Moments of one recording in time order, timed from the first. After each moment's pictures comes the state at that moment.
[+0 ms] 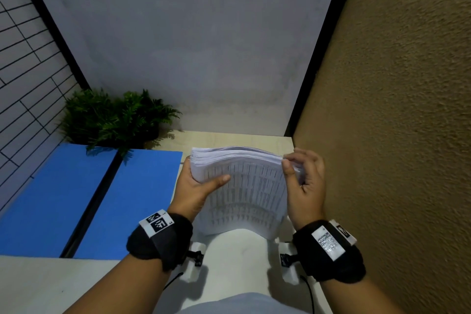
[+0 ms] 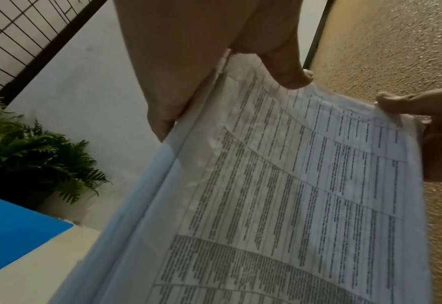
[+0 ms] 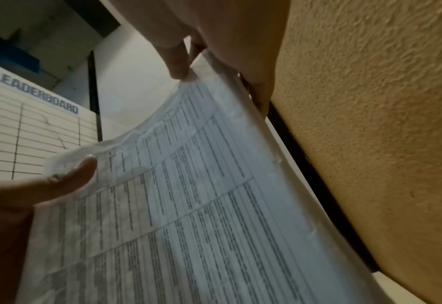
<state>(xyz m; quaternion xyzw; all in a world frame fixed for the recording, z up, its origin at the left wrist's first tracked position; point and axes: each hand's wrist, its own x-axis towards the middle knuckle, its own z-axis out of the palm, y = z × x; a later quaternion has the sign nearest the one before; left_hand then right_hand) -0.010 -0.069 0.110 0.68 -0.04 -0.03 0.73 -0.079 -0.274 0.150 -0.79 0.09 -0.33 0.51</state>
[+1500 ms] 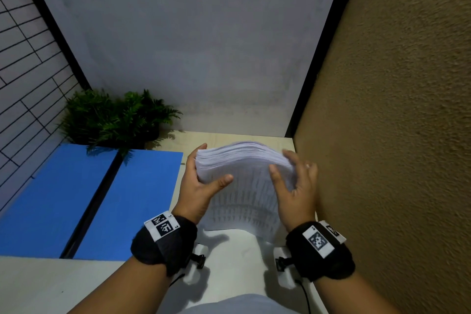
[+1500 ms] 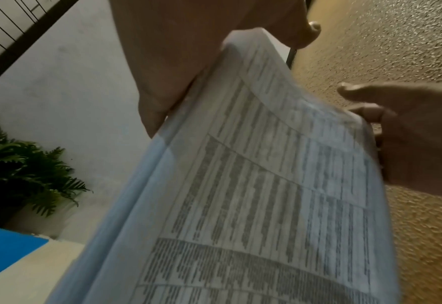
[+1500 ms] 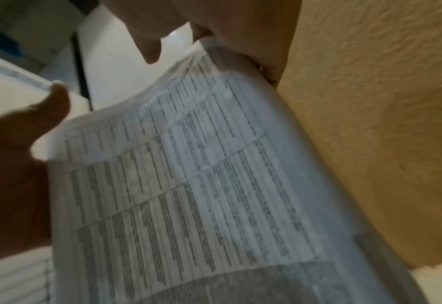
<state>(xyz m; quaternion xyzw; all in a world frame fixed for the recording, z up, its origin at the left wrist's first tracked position) -0.015 -0.074 0.118 0.68 -0.08 -0.01 0.73 -0.077 -0.265 0.140 -0.82 0.12 -0.27 0.49</state>
